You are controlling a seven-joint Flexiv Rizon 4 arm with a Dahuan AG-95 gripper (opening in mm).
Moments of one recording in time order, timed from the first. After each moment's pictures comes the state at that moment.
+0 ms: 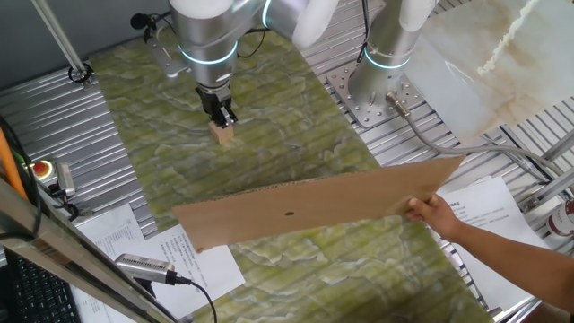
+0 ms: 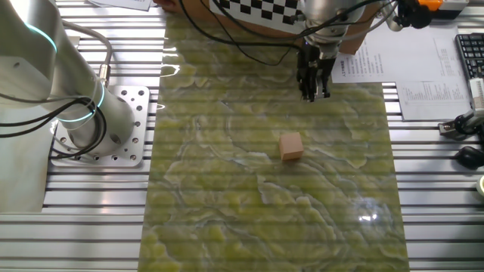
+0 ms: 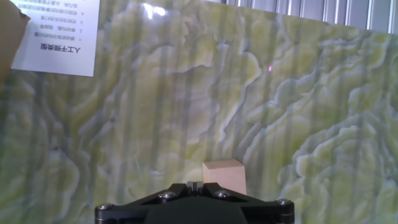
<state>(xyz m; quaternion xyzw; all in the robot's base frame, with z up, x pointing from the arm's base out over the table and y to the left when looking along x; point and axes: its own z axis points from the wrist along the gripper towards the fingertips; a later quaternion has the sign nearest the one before) 0.496 -0.004 0.152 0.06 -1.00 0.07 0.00</state>
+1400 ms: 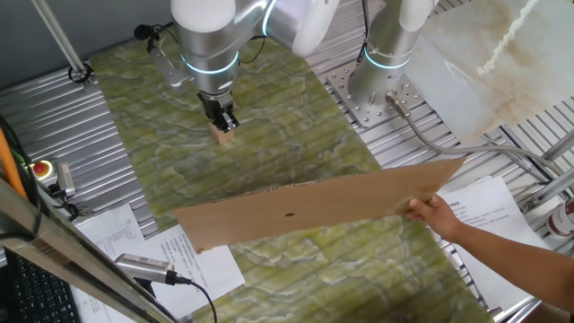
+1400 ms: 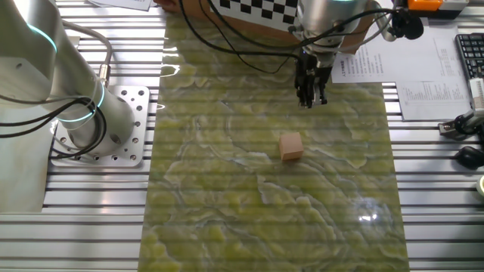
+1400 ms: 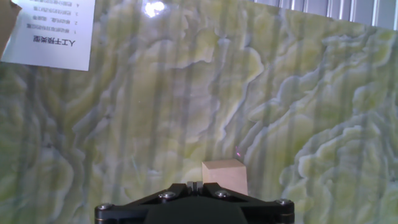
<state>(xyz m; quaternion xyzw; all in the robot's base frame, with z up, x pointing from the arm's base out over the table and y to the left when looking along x) 0.491 -0.007 0.127 0.06 -1.00 0.07 0.01</state>
